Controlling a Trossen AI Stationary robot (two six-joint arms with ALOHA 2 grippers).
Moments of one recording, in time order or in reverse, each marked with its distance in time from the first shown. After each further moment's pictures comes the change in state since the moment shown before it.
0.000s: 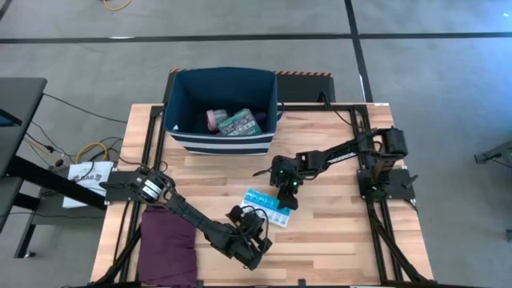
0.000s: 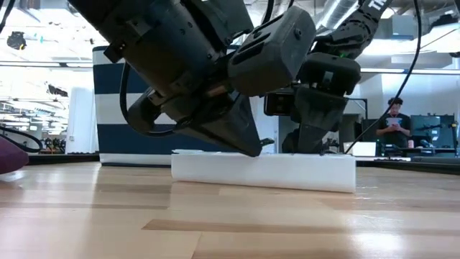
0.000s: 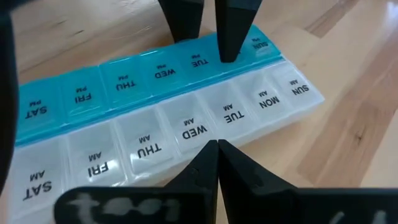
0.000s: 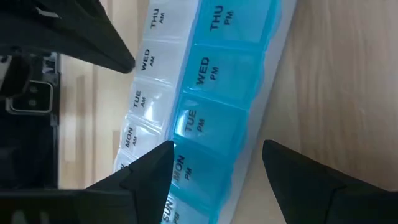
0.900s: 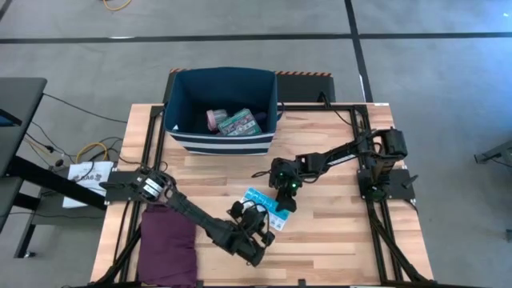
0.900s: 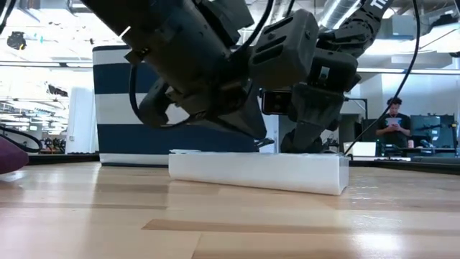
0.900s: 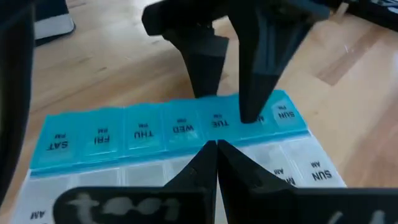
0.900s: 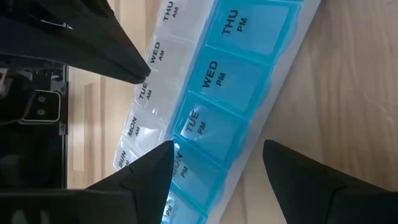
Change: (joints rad) left arm 0.013 -0.002 -0.003 0.038 -0.119 -0.005; right arm 0.029 0.003 -0.002 0.055 -0.002 0.074
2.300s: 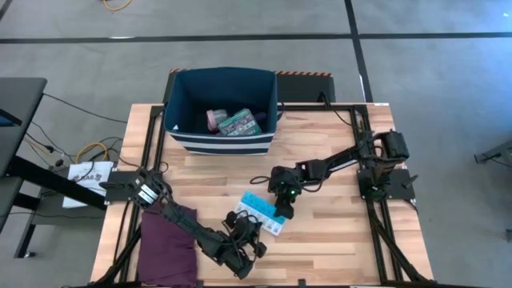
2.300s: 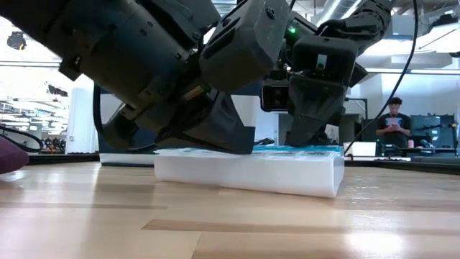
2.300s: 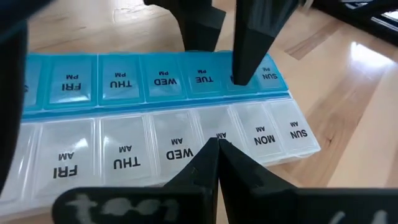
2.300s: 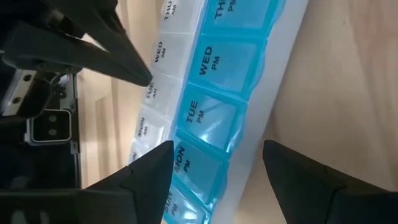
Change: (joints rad) left arm -0.098 0.014 -0.092 0.071 0.018 -0.124; right arm 0.085 -0.002 0.000 0.058 0.072 0.164
